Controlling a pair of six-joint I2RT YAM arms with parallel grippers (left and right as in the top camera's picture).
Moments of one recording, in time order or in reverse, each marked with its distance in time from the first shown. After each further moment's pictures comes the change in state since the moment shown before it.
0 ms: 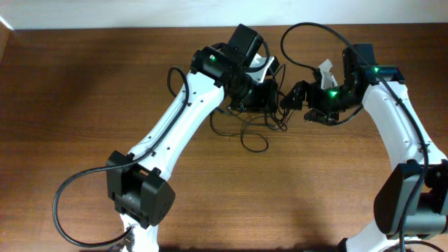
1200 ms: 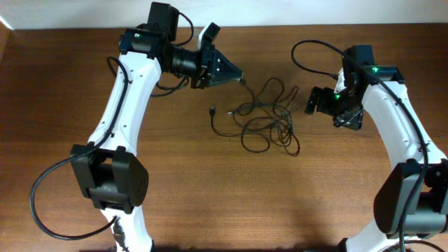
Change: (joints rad) left arm 0.372 0.015 -0.004 -0.001 0.644 0.000; right arm -0.002 0.003 -0.001 -0.027 0.550 0.140
